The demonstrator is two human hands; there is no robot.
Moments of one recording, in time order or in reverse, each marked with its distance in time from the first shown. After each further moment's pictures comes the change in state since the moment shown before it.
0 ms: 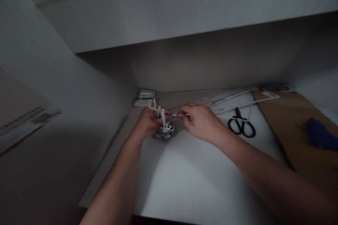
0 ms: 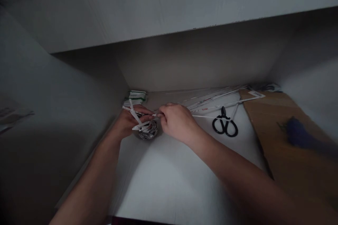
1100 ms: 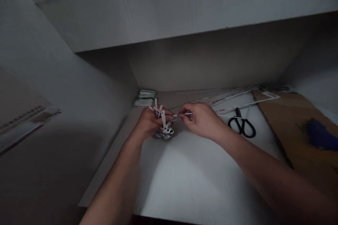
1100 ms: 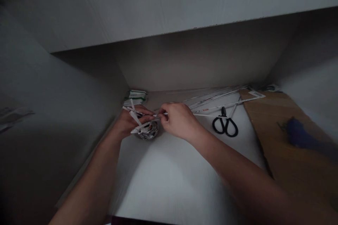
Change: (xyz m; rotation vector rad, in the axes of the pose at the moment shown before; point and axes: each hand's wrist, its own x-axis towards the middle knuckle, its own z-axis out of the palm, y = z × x) left_hand 0.000 -0.008 0.002 -0.036 0.014 0.066; right_hand 0.002 0.008 0.005 0.101 0.051 0.022
